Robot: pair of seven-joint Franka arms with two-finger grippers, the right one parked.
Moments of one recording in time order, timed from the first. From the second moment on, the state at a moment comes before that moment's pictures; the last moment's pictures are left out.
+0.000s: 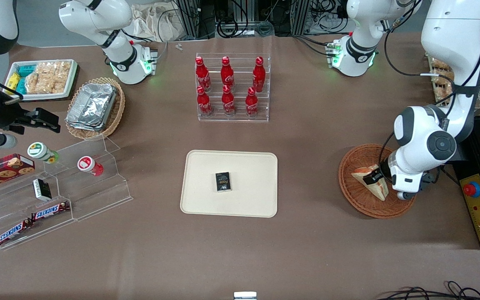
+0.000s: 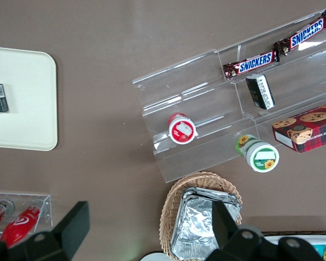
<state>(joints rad) 0.05 0.36 -0.11 -2.04 0.03 2.34 -0.68</state>
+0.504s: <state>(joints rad) 0.05 0.35 -0.11 -2.01 0.03 2.32 -0.73</state>
